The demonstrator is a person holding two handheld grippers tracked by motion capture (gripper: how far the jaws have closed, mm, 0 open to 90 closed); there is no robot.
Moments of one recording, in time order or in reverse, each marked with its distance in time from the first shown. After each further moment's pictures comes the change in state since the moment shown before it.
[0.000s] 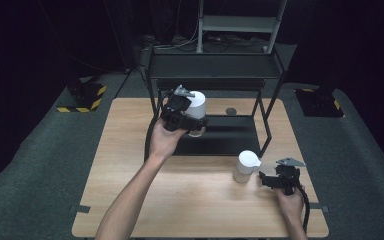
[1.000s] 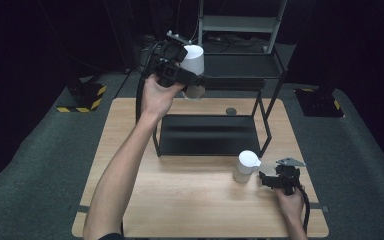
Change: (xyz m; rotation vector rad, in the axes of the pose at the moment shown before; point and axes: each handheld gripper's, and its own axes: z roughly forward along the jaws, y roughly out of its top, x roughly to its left) left arm 0.022 0.095 -0.054 -0.028 0.016 -0.052; right arm 0.000 0.000 0.000 0.000 0.000 0.002
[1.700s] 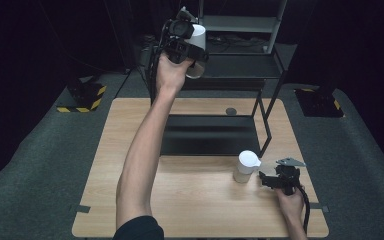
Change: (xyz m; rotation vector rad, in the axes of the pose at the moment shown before) left arm -0.008 0.051 0.044 0.030 0.219 -0.074; right arm 0.000 0.000 0.000 0.000 0.000 0.000
